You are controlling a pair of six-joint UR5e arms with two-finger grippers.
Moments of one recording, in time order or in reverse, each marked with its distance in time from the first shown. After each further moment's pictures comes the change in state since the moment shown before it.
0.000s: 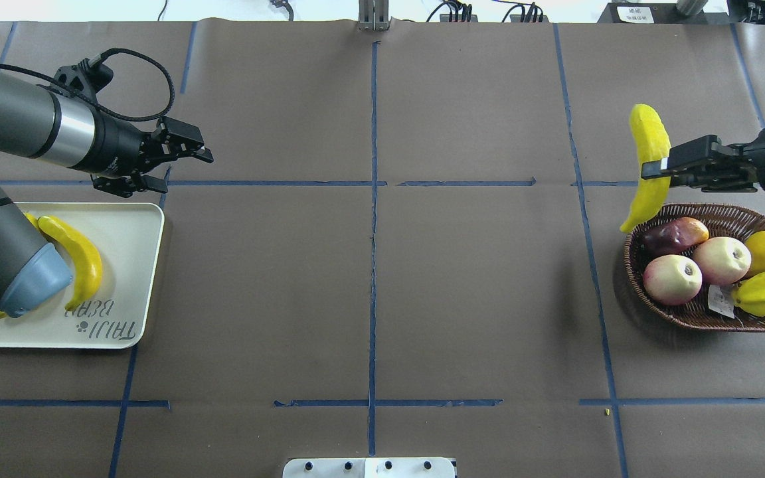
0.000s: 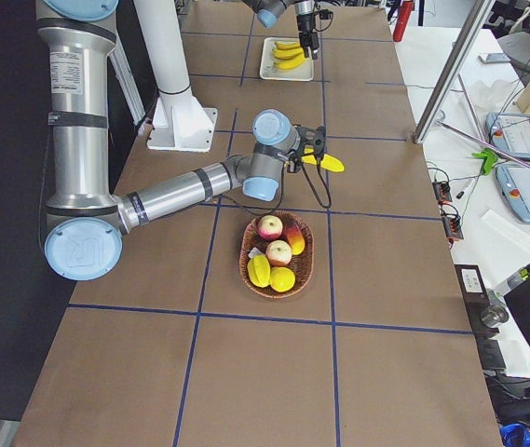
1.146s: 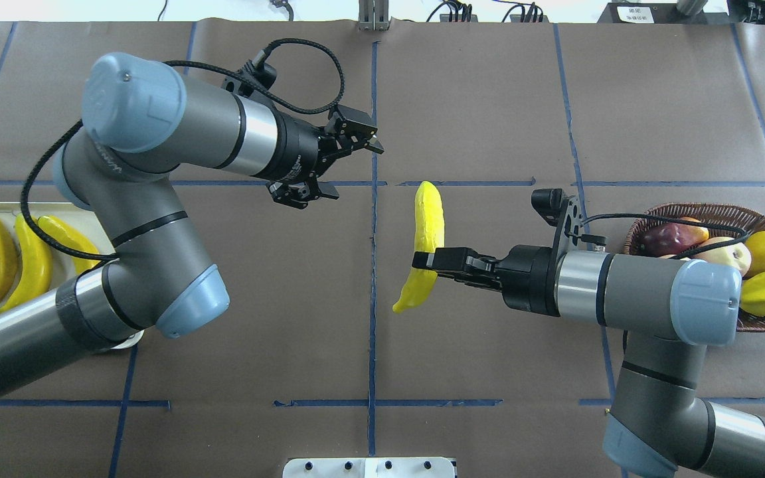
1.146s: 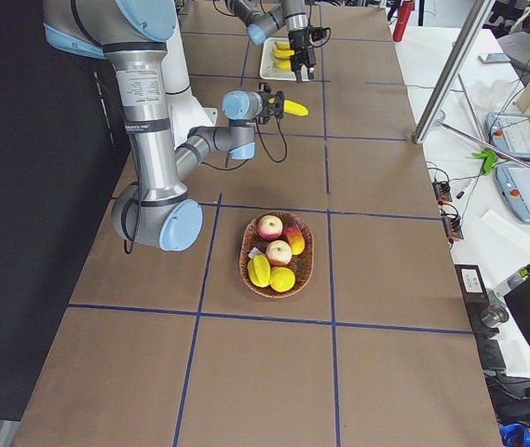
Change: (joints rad) left arm 0.210 -0.358 0.133 -0.055 0.153 -0.314; right arm -0.602 0.220 -0.024 0.130 -0.622 0.169
